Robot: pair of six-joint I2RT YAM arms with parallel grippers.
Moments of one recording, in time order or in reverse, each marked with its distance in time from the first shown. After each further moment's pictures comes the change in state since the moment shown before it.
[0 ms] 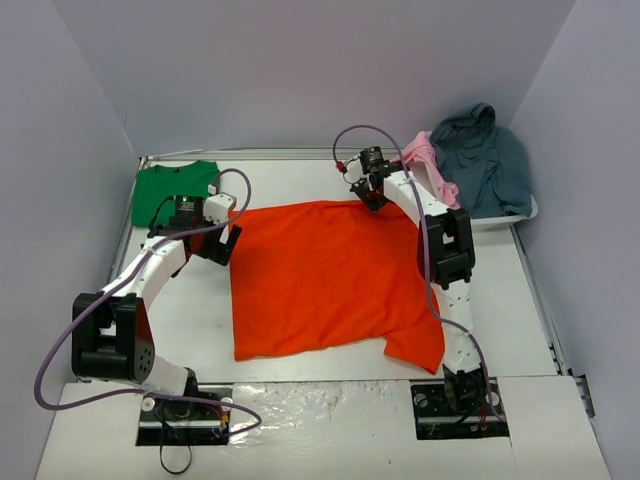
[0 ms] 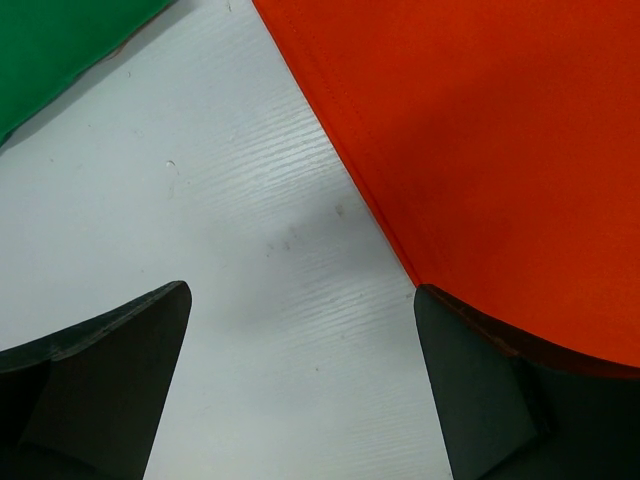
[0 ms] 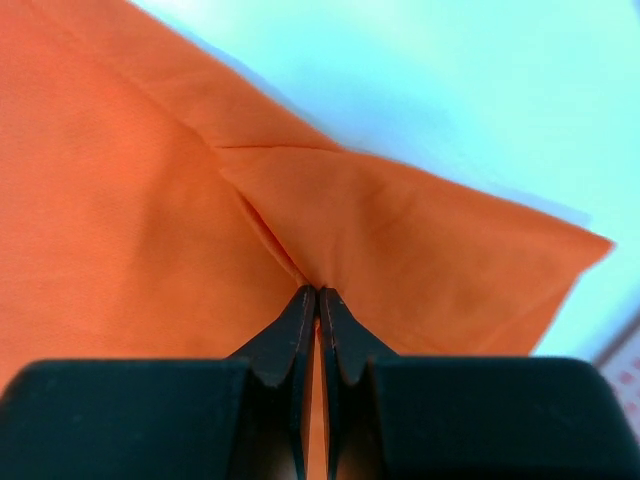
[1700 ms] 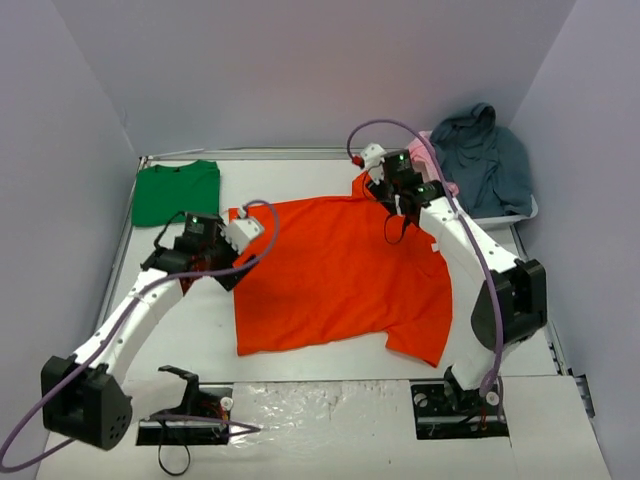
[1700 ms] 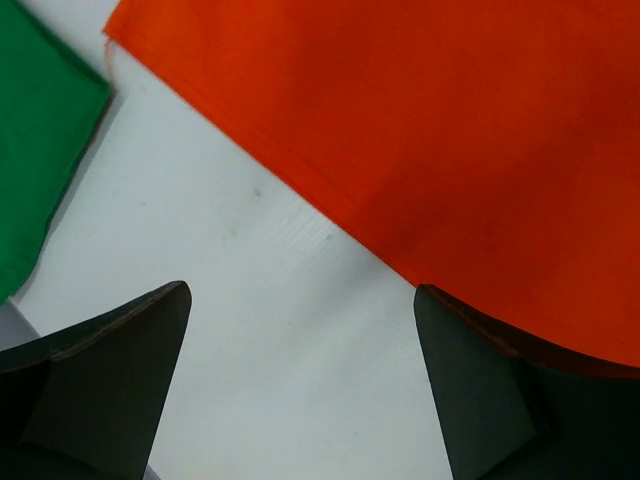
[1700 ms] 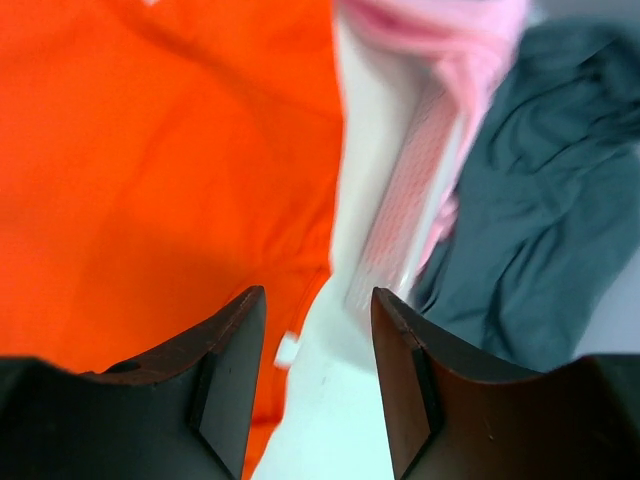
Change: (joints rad) left arm -0.157 -0.278 -0.043 -0.158 0.044 0.199; right arm 0.070 -0.654 -0.515 0.262 0.272 -0.077
